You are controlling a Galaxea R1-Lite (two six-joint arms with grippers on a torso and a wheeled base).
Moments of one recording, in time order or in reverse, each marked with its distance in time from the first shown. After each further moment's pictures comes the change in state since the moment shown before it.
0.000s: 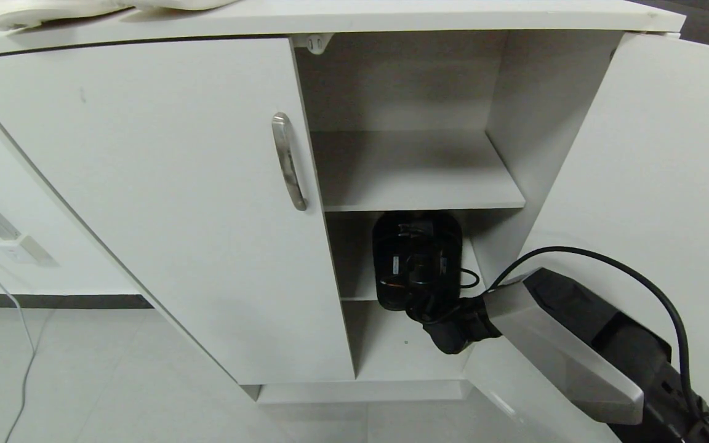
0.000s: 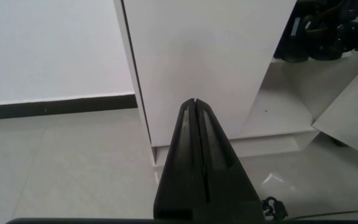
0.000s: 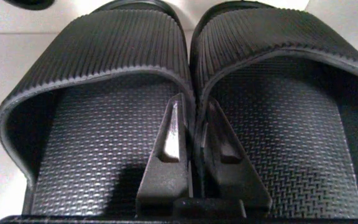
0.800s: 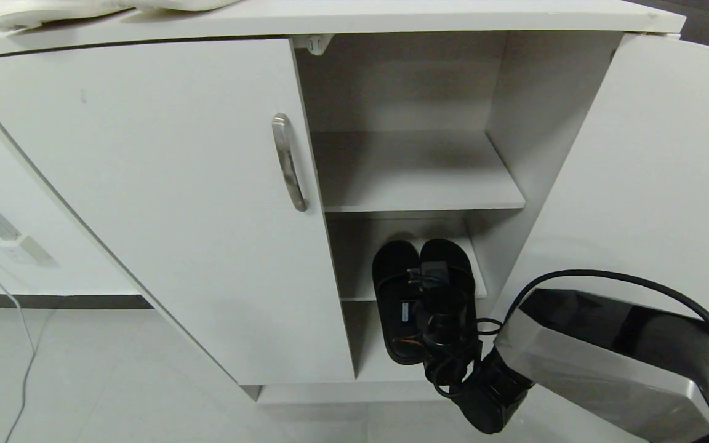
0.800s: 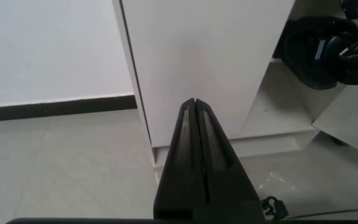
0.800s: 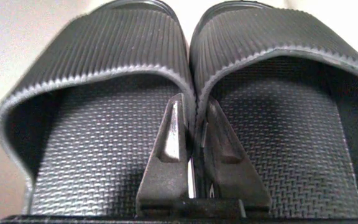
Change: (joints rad) left arm 0.000 0.000 0.000 0.000 -0.005 0.006; right arm 0.085 -0.161 0.621 -0.428 -0.017 -0.013
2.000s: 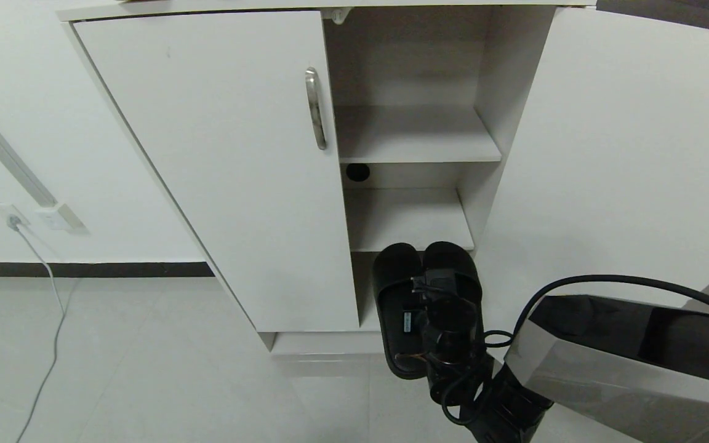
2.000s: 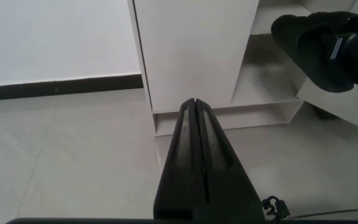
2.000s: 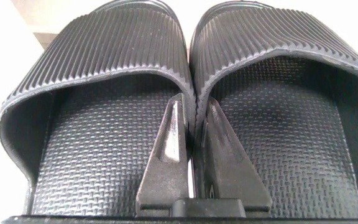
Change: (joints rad) left arm 0.000 0.000 0.000 0.001 0.000 0.006; right arm 0.056 -0.077 0.168 -0.111 -0.050 -0.001
